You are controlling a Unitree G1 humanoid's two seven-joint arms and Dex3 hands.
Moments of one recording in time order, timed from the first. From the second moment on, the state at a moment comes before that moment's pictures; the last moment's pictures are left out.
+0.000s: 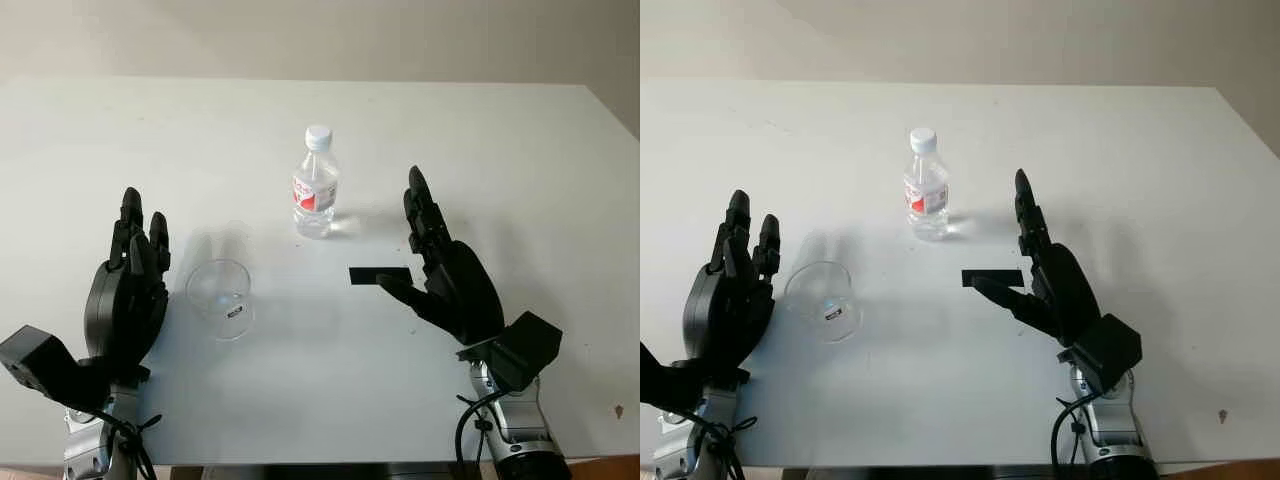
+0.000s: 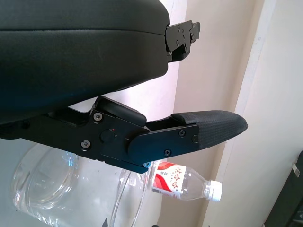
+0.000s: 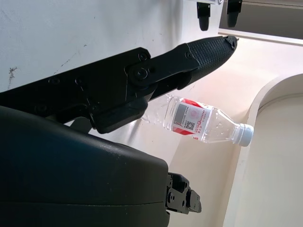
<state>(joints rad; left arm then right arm) -0.03 0.16 0.30 0.11 -0.41 -0.20 -0.36 -0.15 -0.17 0.00 0.34 0.05 -0.51 0.31</state>
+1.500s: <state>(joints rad) -0.09 0.17 0.30 0.15 -0.40 -0.20 -0.37 -0.98 -0.04 -0.03 1.19 0.01 -0.36 0.28</state>
